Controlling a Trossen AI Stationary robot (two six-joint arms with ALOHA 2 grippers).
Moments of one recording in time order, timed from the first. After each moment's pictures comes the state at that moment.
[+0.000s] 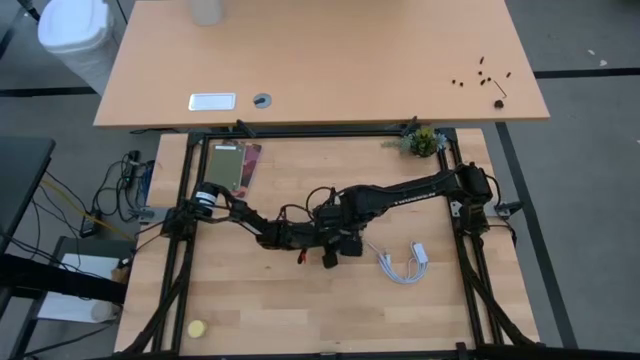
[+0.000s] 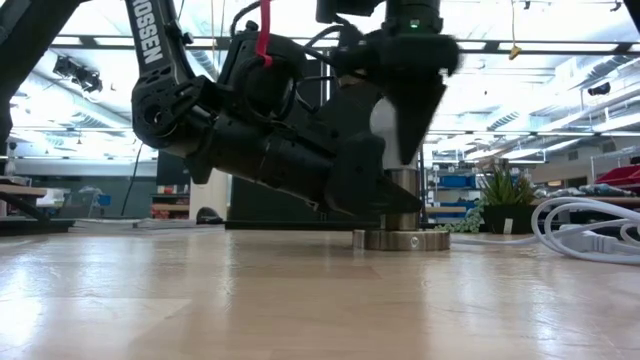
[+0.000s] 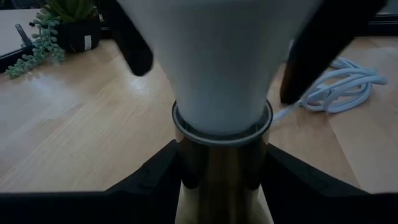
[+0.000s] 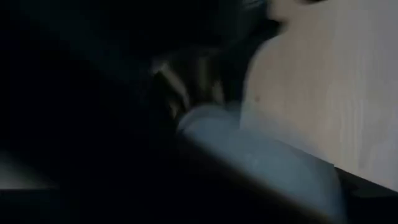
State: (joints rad) left arm -0.15 2.17 0.93 0.97 -0.35 -0.06; right arm 0.11 1.95 1.62 -1.17 0.09 0.22
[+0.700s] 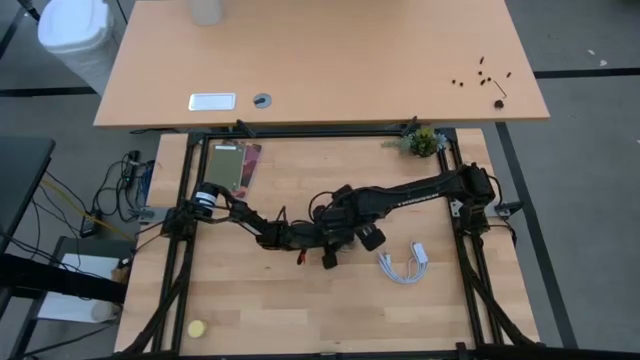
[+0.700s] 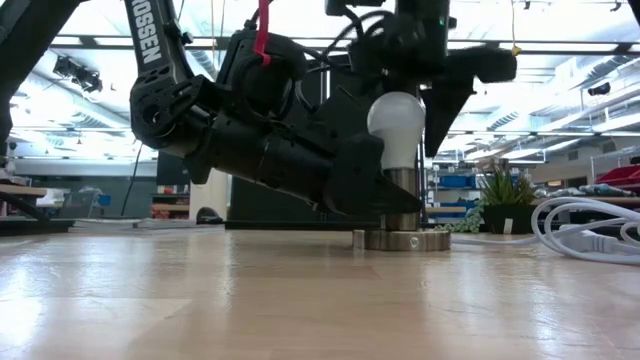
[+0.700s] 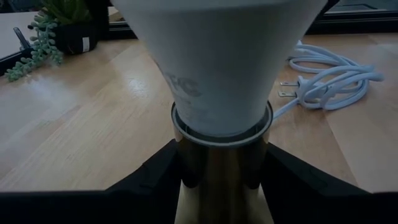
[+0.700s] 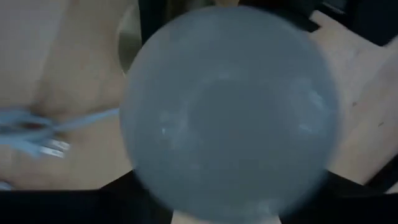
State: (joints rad) left arm -0.15 2.17 0.93 0.98 -0.35 -0.04; right arm 0.13 1.94 1.64 -1.26 0.24 -0.42
